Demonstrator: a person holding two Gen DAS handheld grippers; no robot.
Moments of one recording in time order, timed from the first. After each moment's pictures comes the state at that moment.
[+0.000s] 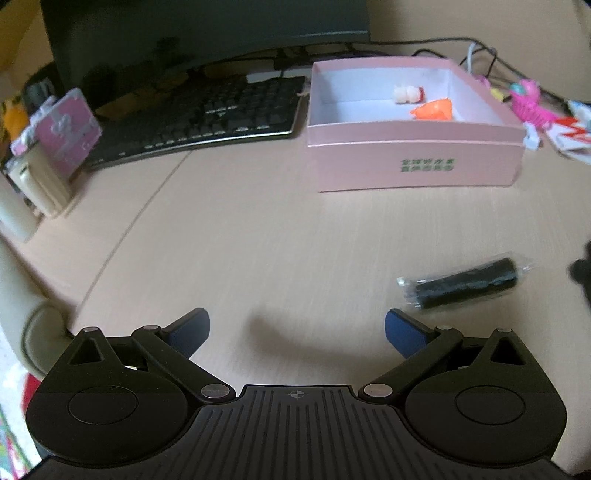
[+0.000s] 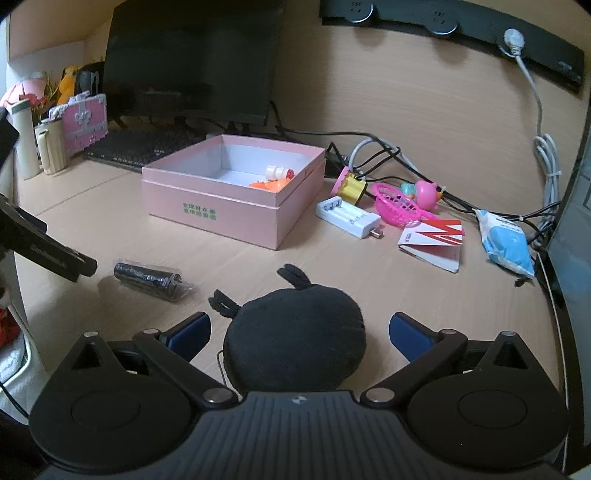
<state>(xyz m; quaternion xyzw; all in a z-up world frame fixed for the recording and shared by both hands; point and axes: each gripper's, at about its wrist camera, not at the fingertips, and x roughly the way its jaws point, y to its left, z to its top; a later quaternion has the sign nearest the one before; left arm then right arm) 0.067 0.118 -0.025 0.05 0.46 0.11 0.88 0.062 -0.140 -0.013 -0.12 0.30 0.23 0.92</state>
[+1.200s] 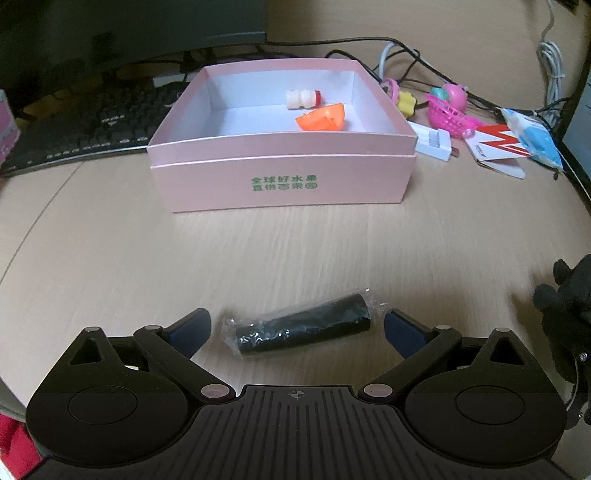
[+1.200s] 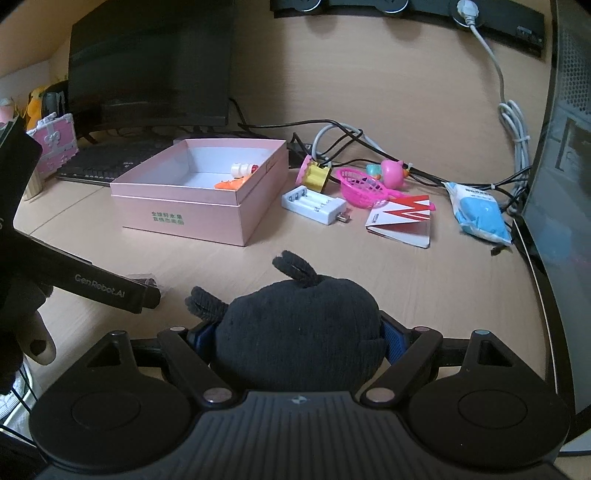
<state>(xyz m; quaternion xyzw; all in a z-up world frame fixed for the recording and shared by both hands) 0.103 0.051 -0.042 0.00 0.46 0.01 0.89 0.065 -0.161 -0.004 -0.07 0.32 0.19 0.92</state>
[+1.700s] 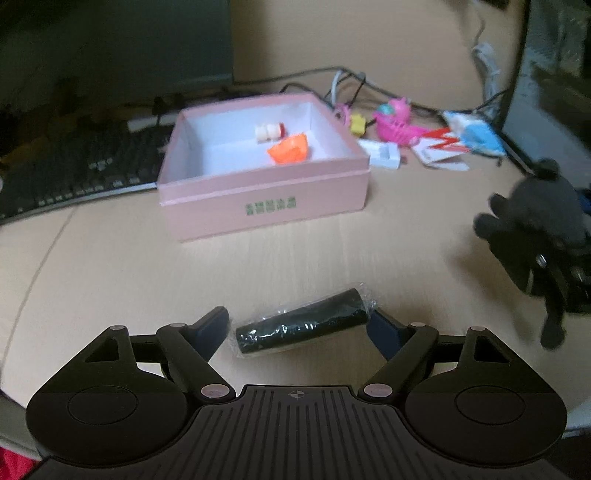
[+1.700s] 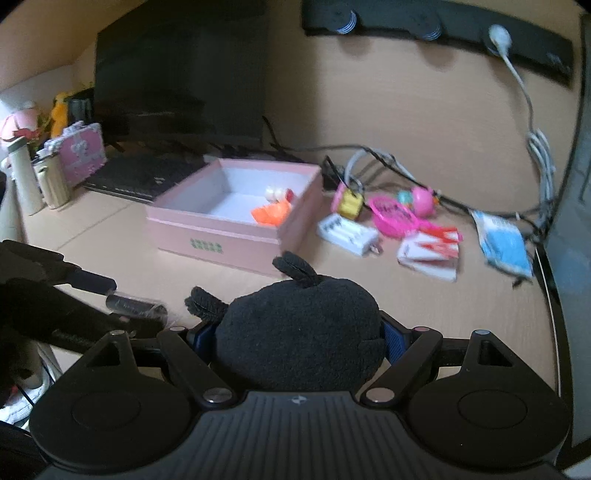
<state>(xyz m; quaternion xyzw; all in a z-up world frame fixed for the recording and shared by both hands) 0.059 0.074 0.001 0.04 0.42 -0.07 0.91 0.067 -0.139 0.036 -0.08 0.31 0.24 0.92</state>
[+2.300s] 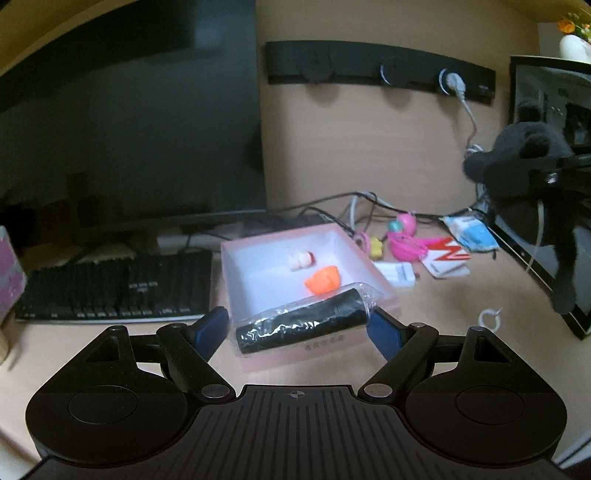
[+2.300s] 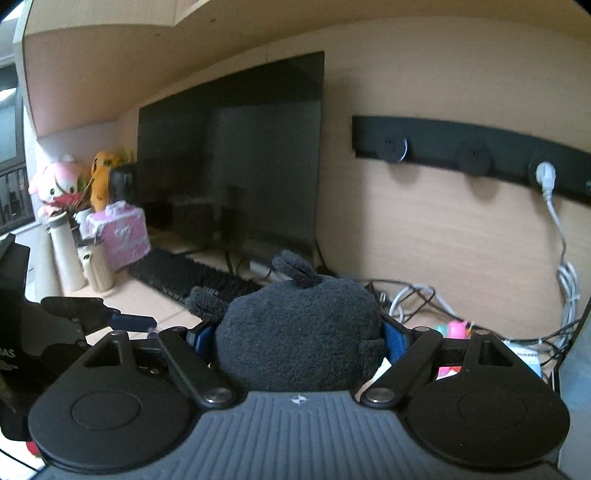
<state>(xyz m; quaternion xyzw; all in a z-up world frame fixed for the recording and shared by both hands) 0.077 0.122 0.078 0.05 0.28 -0.09 0.96 0.078 -0.090 0.157 -0.05 0.20 0.28 0.94</state>
